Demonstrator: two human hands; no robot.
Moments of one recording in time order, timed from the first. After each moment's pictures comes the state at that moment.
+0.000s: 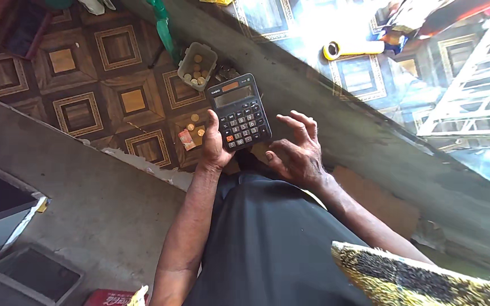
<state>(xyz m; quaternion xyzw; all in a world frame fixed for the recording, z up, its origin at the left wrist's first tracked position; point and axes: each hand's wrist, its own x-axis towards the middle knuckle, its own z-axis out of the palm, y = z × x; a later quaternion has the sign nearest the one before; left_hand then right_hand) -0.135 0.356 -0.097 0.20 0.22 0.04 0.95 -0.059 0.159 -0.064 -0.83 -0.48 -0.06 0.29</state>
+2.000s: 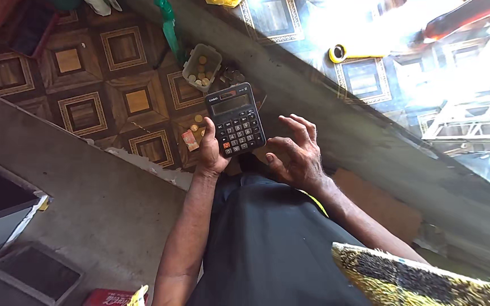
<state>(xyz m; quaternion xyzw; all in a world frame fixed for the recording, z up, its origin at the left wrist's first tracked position) -0.152 0.363 -0.103 0.19 0.24 0.07 0.95 -0.065 0.164 -0.067 -0.83 -0.46 -0.04 0.30</state>
